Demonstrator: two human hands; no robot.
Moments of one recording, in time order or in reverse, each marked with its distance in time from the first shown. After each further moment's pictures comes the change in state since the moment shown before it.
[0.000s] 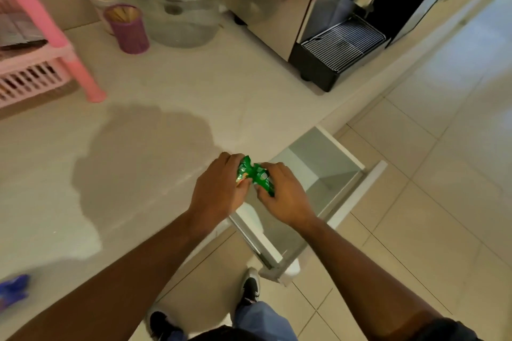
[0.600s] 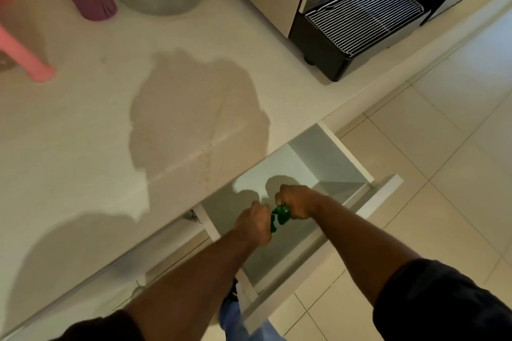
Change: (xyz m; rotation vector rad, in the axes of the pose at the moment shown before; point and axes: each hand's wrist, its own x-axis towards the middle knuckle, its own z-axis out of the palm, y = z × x) left_hand 0.029 0.035 0.188 0.131 -0.733 -0.184; right_hand 0.064 0.167 0.022 -0.429 -0.925 -0.101
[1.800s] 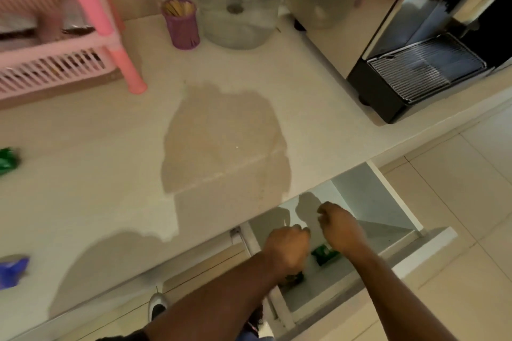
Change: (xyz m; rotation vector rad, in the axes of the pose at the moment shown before) left_hand -0.055 -0.012 -0.039 0.060 0.224 0.150; right_hand -0.019 -0.046 -0.011 0.366 0.542 0.334
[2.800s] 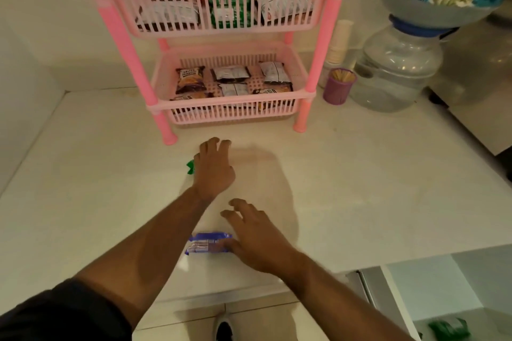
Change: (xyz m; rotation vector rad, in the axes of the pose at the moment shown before) left_hand -0.269 -0.359 -0.198 0.050 0.797 -0.721; right_hand -0.112 -0.461 0.096 -0.056 -0.096 -1.002
